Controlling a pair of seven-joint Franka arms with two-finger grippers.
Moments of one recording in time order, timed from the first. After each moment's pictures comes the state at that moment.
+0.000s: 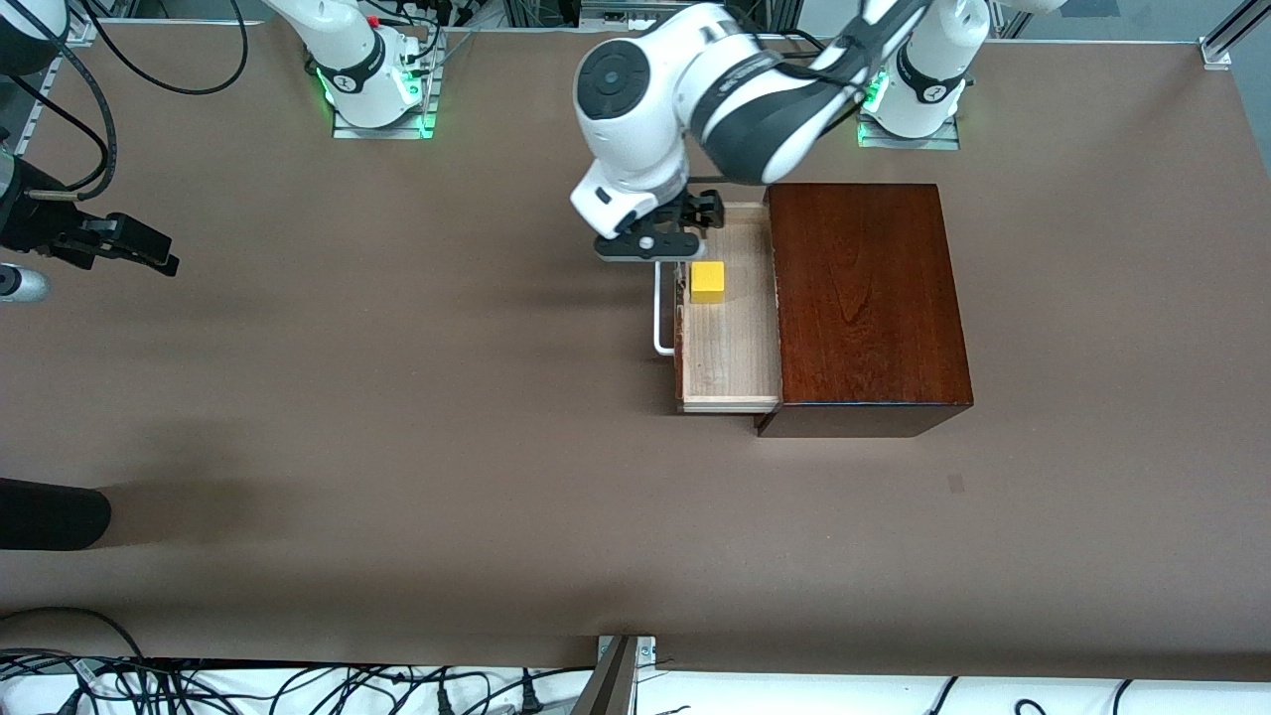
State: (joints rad) left arm -0.48 0.50 -0.42 -1.35 0.19 1.60 -0.88; right arm 0.07 0.06 -0.08 -1.58 0.00 1.60 0.11
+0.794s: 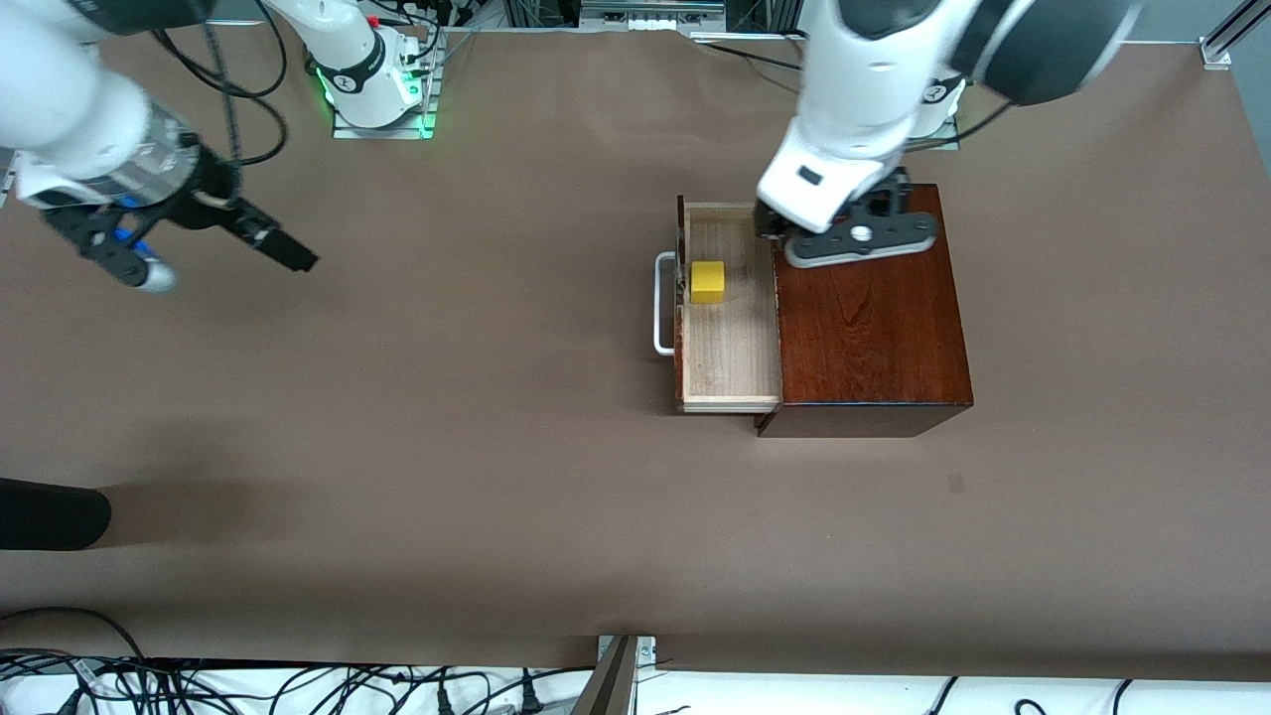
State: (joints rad) left arm -0.19 0.26 -0.40 -1.31 0.15 1.44 -0.67; right arm 0.09 0.06 0.20 -1.58 0.09 1.57 0.99
